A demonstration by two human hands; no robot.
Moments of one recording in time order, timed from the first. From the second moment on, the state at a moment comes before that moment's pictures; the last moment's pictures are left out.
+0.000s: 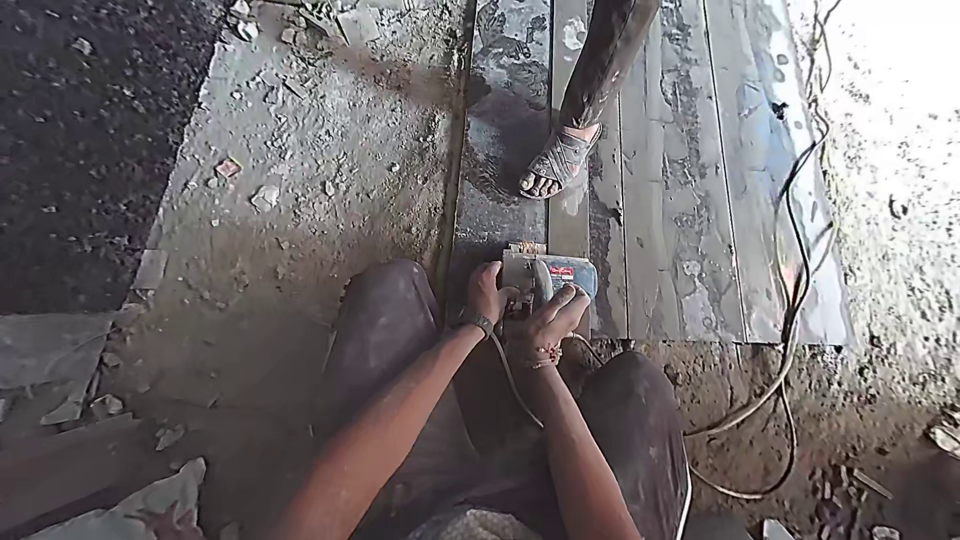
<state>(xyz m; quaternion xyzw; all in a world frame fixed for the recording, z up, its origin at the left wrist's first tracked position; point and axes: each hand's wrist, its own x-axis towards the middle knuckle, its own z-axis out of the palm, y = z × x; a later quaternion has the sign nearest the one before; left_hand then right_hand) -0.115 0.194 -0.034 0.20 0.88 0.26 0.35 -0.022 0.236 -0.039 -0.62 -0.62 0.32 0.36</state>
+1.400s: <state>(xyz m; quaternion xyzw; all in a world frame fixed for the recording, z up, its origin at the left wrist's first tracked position) -0.133 0.196 -0.061 0.29 0.86 0.31 0.27 -0.025 0.241 -0.050 -0.60 -0.70 0.35 0.18</state>
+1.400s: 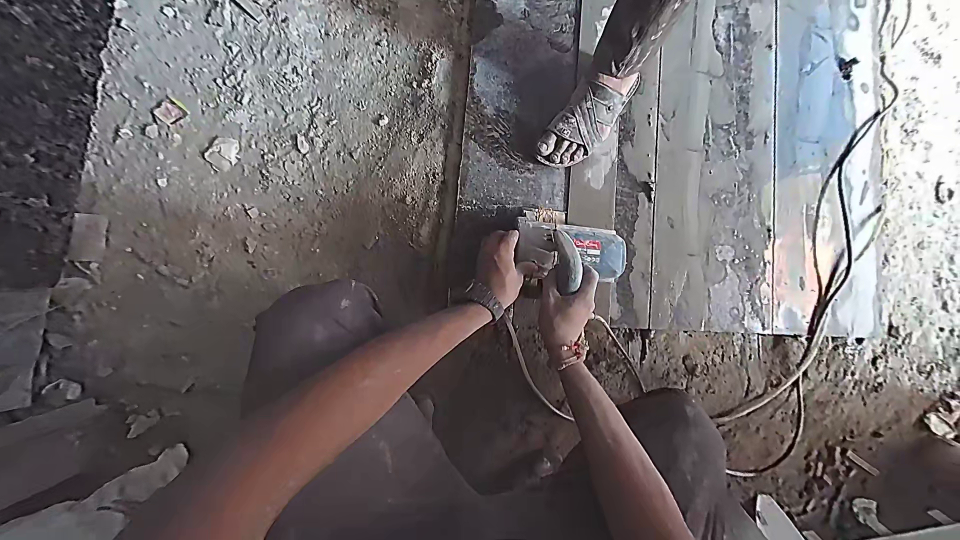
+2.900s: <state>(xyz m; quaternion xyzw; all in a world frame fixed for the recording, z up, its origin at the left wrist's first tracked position) -0.157 0.219 -0.044 0.27 0.86 0.27 0.33 -0.048 0.256 -0.049 -0.59 -0.71 0.31 0.20</state>
